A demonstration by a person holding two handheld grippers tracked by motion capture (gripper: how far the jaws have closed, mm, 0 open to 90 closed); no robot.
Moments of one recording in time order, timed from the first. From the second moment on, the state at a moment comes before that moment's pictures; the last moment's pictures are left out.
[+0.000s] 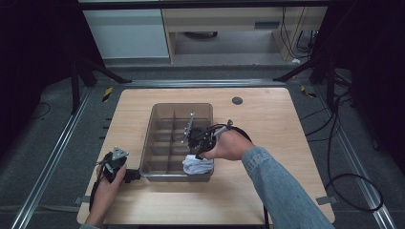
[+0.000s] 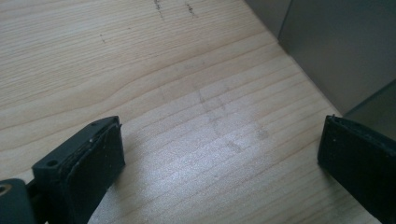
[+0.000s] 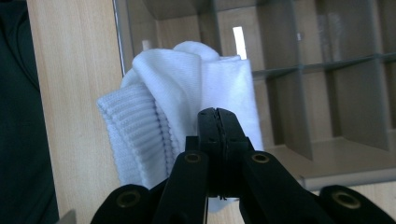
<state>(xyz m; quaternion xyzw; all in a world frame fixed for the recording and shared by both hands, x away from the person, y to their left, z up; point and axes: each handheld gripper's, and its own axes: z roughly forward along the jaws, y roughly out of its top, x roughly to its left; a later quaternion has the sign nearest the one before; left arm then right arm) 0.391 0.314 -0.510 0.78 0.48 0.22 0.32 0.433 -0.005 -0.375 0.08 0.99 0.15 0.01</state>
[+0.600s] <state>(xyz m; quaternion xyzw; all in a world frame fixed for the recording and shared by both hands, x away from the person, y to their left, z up) 0.391 0.314 -0.510 0.78 0.48 0.22 0.32 0.430 0.004 -0.419 0.08 0.99 0.13 -0.01</state>
